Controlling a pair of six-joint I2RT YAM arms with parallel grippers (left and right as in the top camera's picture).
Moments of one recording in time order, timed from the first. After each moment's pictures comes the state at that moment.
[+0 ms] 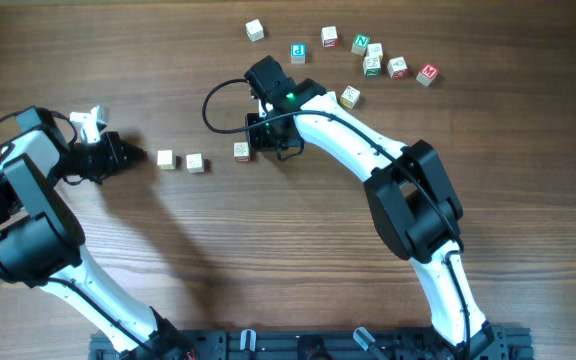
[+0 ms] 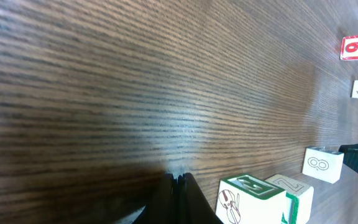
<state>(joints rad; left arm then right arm) 0.52 2.12 1.29 -0.68 0.72 0.22 0.65 2.32 1.84 -0.75 -0.24 0.51</state>
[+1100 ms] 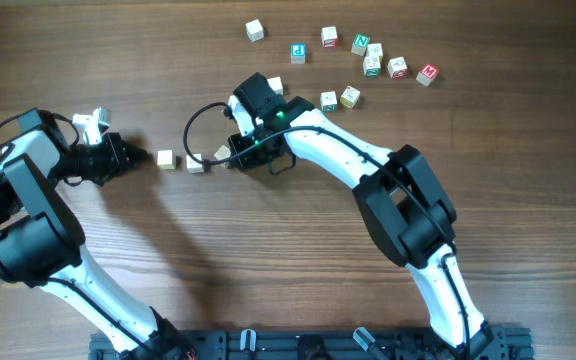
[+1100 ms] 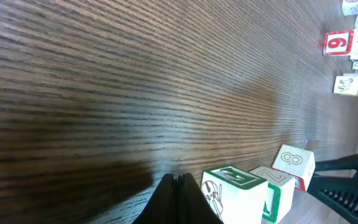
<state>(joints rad) 0.52 2.12 1.29 -0.71 0.76 0.22 0.70 2.31 1.75 -0.60 -0.39 0.29</state>
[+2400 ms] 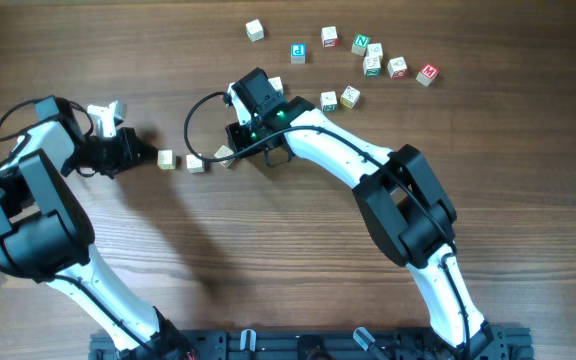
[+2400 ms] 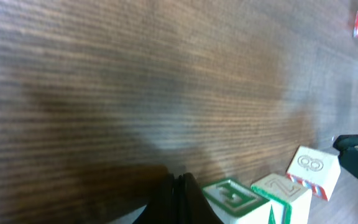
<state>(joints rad) 0.44 2.11 1.31 -0.71 0.65 0.22 0.70 2.31 1.75 -0.48 -0.30 0.31</state>
